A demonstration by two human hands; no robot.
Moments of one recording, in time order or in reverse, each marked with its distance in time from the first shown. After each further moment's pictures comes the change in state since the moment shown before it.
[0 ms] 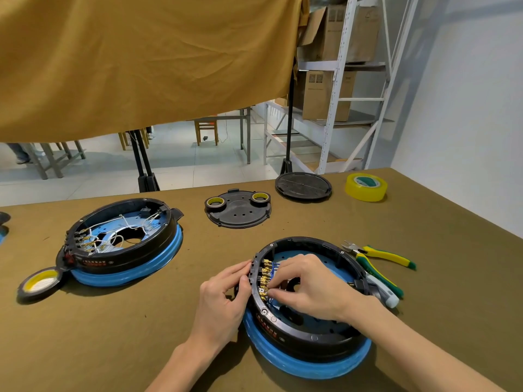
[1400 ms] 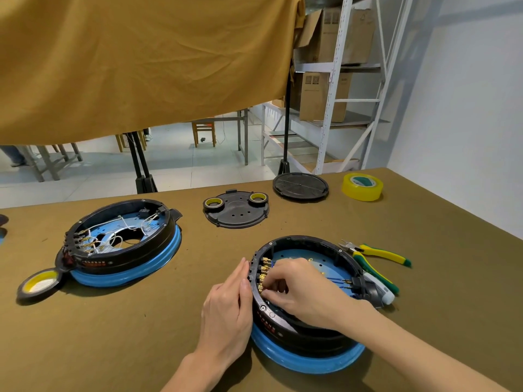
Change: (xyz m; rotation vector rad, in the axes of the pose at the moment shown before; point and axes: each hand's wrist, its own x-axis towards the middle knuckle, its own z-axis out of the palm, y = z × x) left_hand -0.020 0.015 0.011 0.274 -0.039 -0.033; right_hand 0.001 -0.020 0.011 -0.177 0.023 0.127
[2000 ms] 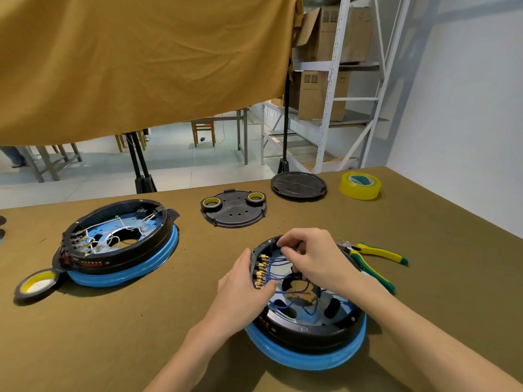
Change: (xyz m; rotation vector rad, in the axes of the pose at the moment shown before) left_hand 0.038 0.023 0.001 -0.071 -0.326 -0.201; right_hand 0.016 0.040 -0.024 0.214 0.235 0.121
